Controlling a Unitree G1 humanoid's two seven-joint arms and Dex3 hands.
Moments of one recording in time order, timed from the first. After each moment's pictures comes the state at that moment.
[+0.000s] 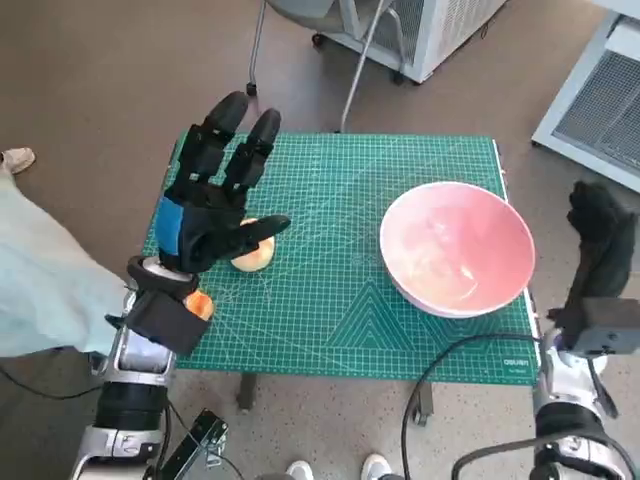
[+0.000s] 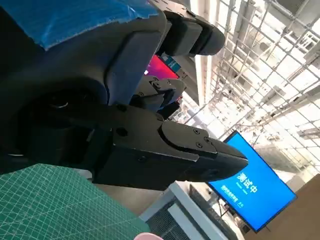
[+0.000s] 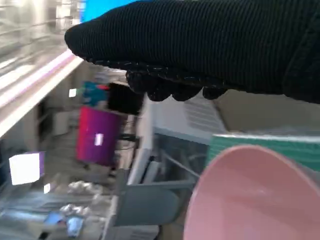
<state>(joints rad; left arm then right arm) -0.52 0.31 0.03 0.33 0.19 -0.55 -0.07 -0.67 -0.31 -0.31 1.18 0.03 -0.84 -0.14</state>
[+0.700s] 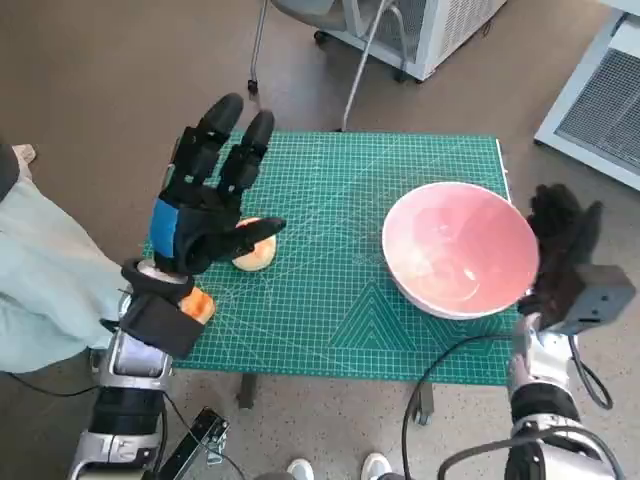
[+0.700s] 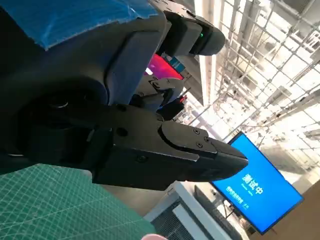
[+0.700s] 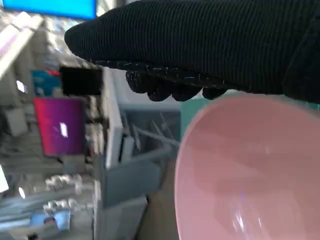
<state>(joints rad) -0.48 0.32 0.05 0.25 0.18 -0.50 -0.08 -0.77 -0.22 -0.36 1.27 0.14 -0.65 -0.01</state>
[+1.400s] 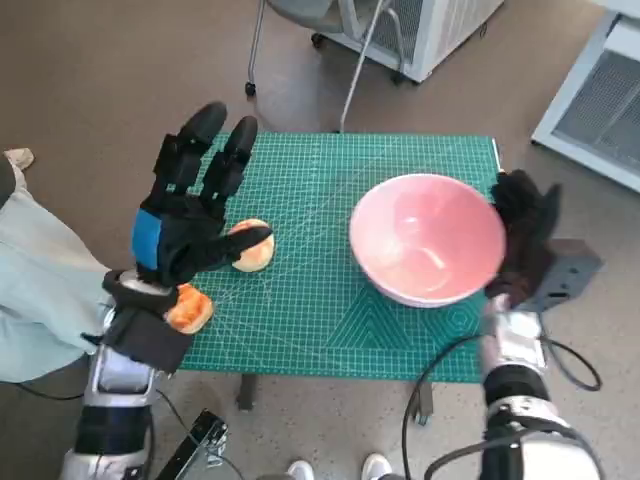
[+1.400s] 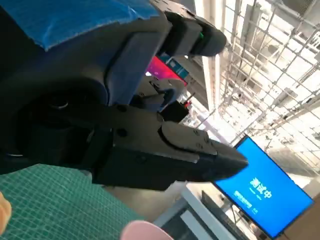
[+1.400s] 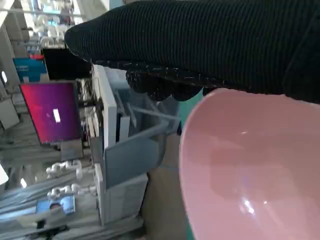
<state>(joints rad) -0.40 0.35 0.08 0.09 0.20 -0.42 -0.07 -0.86 -0.13 -0.34 1.29 0.12 -0.59 -0.06</state>
